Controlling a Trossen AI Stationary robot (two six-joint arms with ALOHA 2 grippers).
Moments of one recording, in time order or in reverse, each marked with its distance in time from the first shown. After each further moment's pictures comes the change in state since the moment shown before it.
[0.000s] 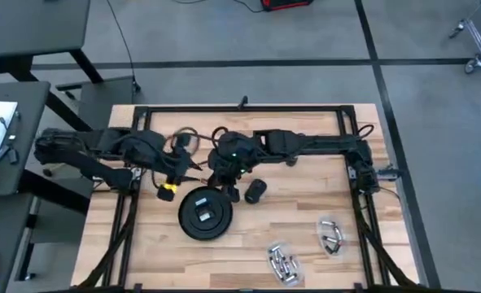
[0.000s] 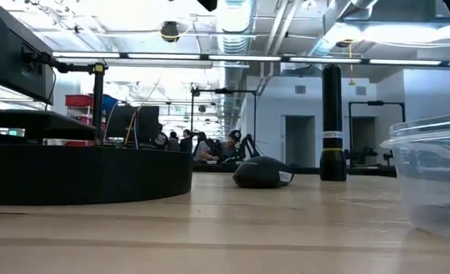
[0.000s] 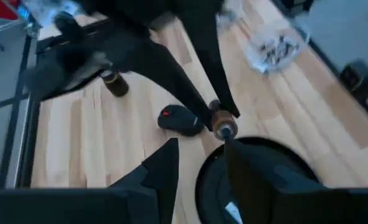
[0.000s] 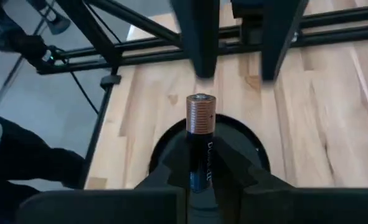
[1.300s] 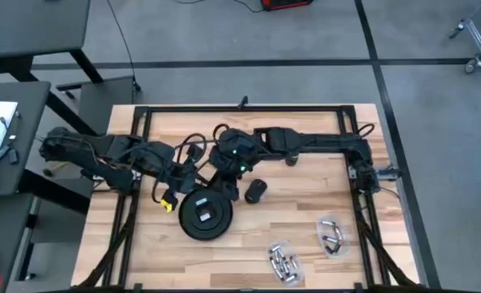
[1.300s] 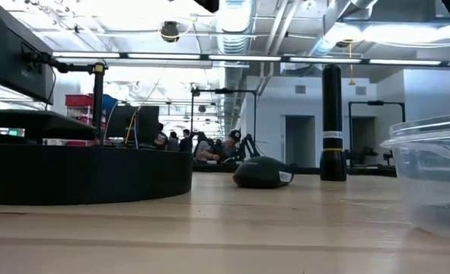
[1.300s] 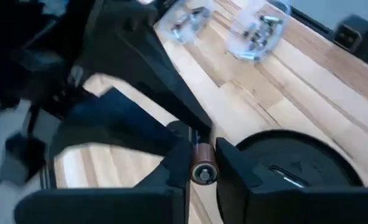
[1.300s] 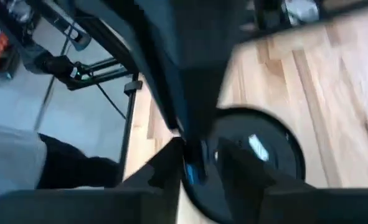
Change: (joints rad) left arm -0.074 0.054 0.046 0.049 -0.035 0.196; right arm -0.044 -0.021 0.027 -0.068 -0.116 0.161
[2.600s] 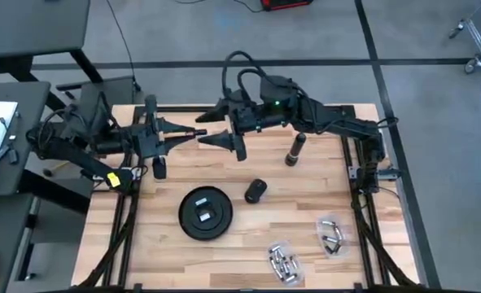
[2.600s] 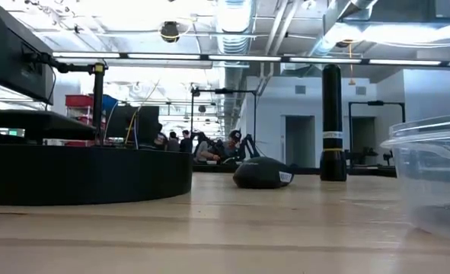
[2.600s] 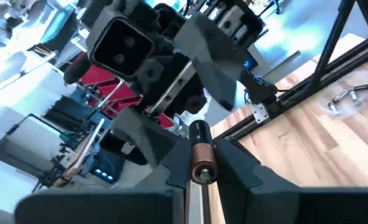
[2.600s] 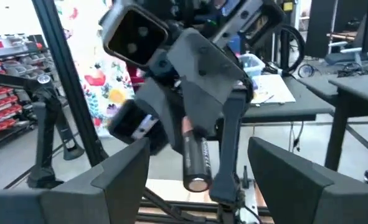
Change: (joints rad) left arm -0.042 -0.069 0.258 0.228 -0.393 0.329; right arm -0.098 -0.114 0.065 0.509 0.041 -0.228
